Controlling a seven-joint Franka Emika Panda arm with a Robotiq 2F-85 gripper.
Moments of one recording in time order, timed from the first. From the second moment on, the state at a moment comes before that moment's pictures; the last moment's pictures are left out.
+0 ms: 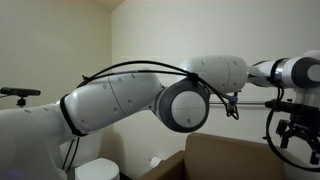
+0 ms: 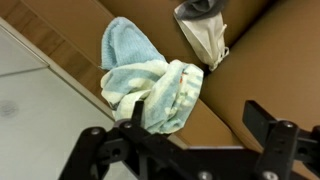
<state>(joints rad) -0.83 1.19 -0.05 -0.37 0.17 1.41 0.09</state>
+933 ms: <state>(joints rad) -0.76 1.22 -0.10 -0.37 0.02 1.33 -0.08</state>
